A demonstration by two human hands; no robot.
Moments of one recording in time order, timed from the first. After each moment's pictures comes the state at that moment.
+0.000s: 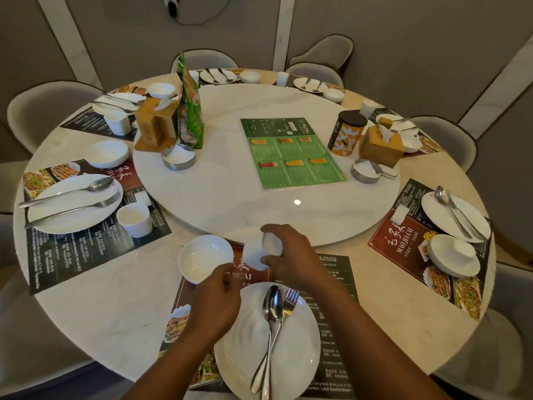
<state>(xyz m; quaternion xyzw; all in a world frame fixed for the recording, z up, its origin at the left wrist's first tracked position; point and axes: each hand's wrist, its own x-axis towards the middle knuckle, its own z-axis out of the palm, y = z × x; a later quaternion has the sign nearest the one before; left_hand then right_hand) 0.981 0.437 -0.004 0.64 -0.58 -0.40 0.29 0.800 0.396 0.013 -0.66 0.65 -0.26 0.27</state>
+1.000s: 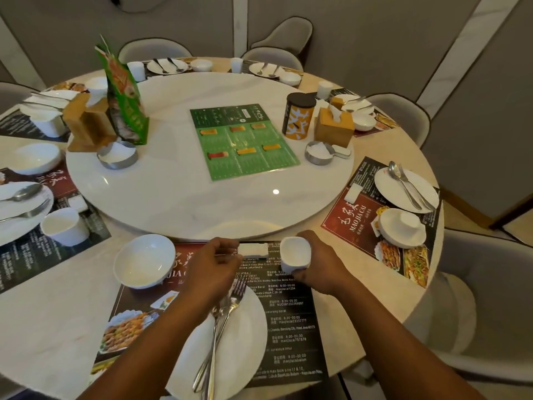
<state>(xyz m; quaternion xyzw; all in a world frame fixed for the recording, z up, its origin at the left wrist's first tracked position) 0.883 0.425 0.014 0.58 -0.55 -0.52 0.30 0.644 0.463 -0.016 -0.56 0.73 -0.23 0.32</state>
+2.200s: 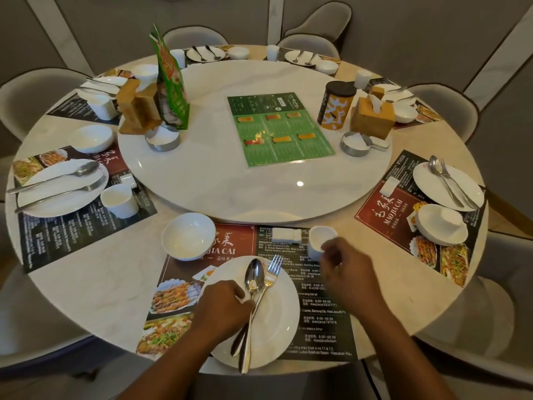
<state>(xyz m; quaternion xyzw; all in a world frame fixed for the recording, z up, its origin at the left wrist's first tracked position) 0.943 0.479 -0.035 0.68 -0.65 -0.35 0.05 0.710 0.511 0.013 -0.52 0.77 -0.28 0.22</state>
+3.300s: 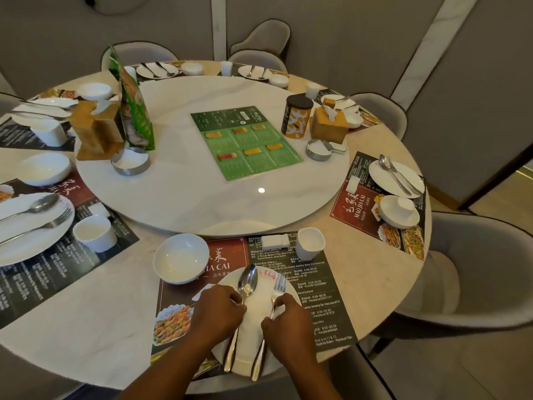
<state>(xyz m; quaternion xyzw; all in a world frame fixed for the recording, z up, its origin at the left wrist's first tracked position) 0.974 0.445 -0.051 0.58 -0.73 -0.35 0.06 0.855 0.539 -0.046 -0.32 0.88 -0.23 0.27</state>
